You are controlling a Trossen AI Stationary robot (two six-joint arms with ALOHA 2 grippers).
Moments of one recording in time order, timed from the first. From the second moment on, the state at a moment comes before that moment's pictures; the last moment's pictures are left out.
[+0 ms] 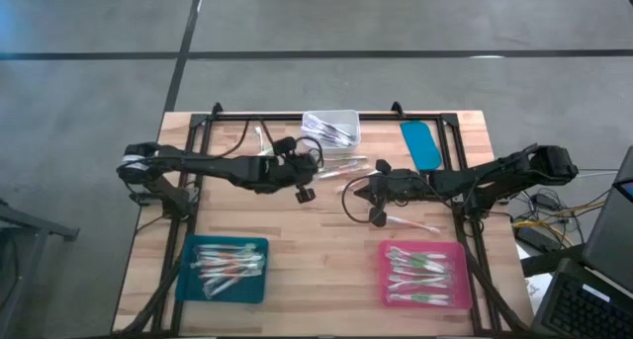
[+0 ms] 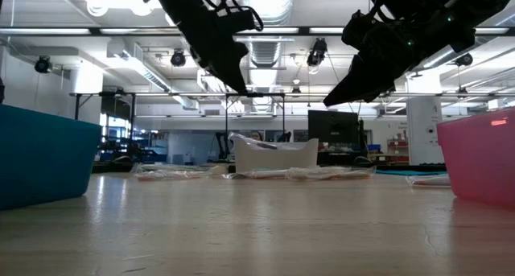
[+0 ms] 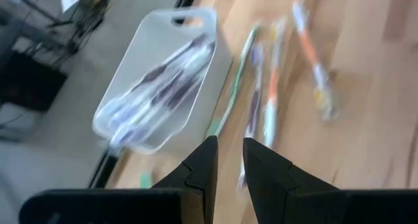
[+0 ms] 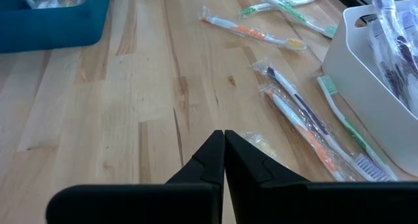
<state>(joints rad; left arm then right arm) 0.02 1.58 1.18 -0.41 -0.60 0.00 0.01 1.26 0.54 0.17 0.16 0.15</state>
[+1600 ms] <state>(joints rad) 0.18 1.21 0.54 0.37 -0.48 -0.23 0.01 1.26 0.54 0.22 0.16 0.18</state>
